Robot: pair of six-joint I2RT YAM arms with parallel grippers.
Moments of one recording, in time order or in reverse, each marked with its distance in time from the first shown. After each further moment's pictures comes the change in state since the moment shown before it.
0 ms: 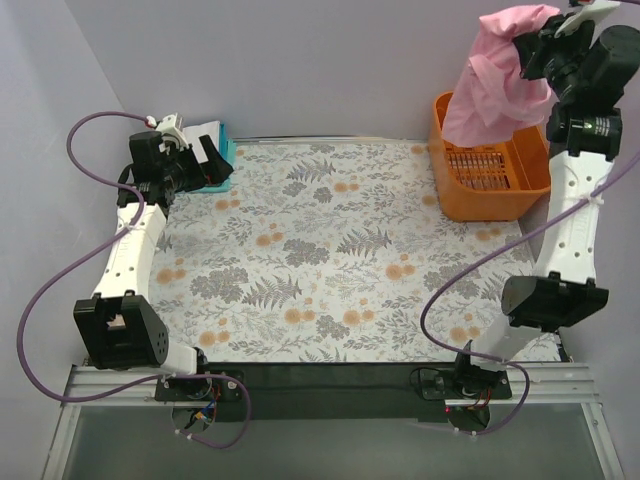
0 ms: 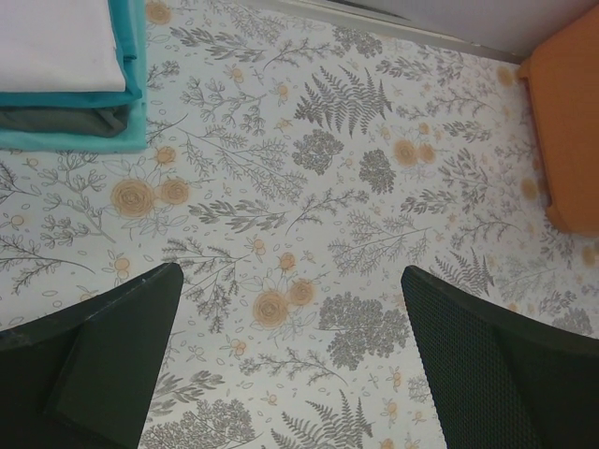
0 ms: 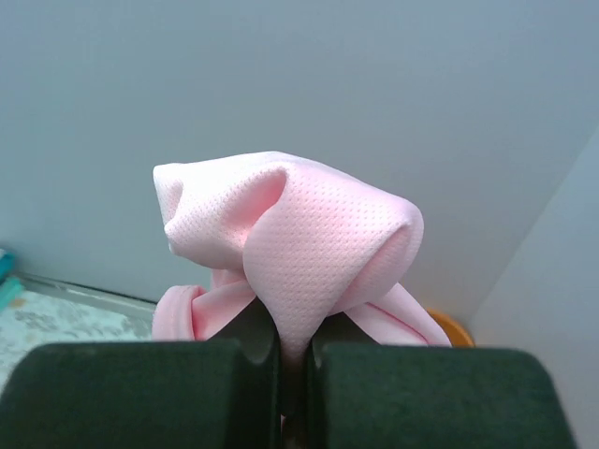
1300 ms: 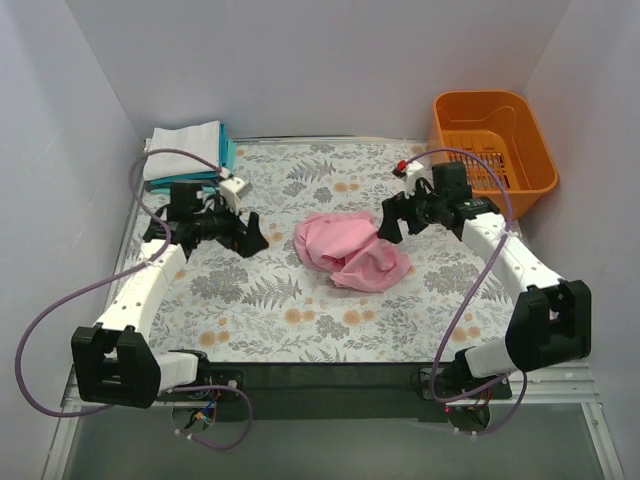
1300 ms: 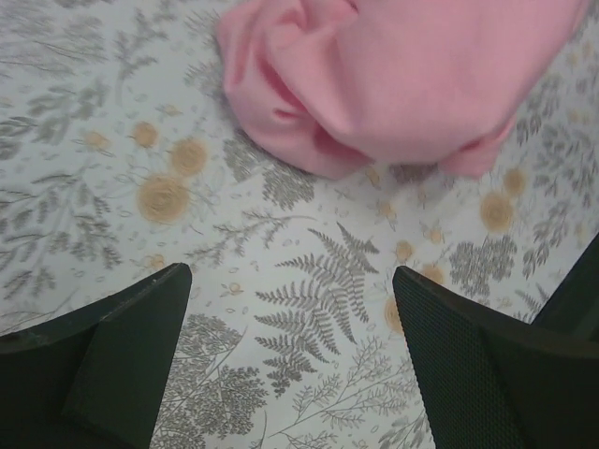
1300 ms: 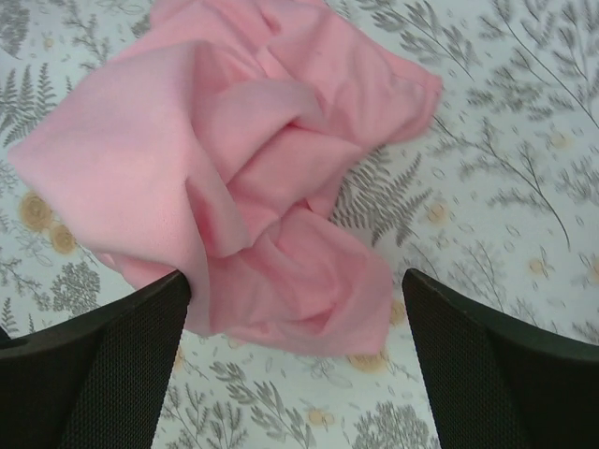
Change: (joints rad) left arm -0.119 -0.198 -0.294 -0.114 0.310 0.471; right arm 0.502 -0.246 -1.027 -0.116 -0.132 -0.175
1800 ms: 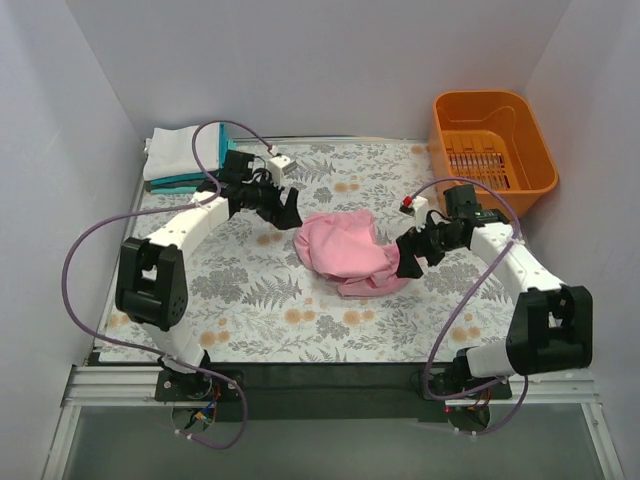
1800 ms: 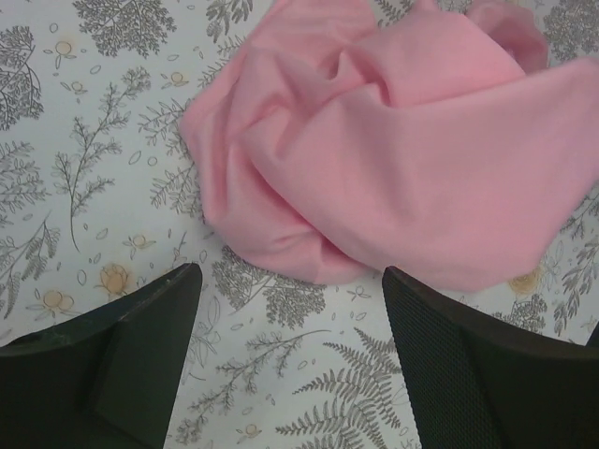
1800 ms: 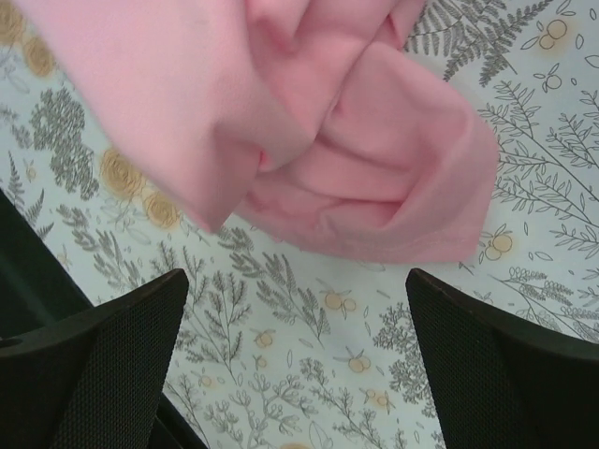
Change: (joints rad) left arm -0.246 0.437 0.222 0.079 -0.047 0.050; right arm -0.162 -0.026 -0.143 -0.256 -0.089 -0.264
